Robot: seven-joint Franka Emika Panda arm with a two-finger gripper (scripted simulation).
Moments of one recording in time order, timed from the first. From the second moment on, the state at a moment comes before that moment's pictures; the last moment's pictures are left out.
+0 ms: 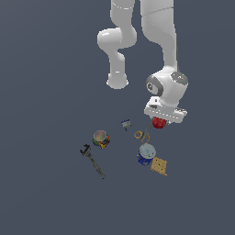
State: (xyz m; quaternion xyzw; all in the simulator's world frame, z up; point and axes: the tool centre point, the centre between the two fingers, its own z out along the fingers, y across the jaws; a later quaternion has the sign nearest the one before) arm -0.116 0.247 0.050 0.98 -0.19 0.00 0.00
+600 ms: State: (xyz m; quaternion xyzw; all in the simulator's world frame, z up) arm -0.116 0.249 0.048 0.98 -0.18 0.00 0.00
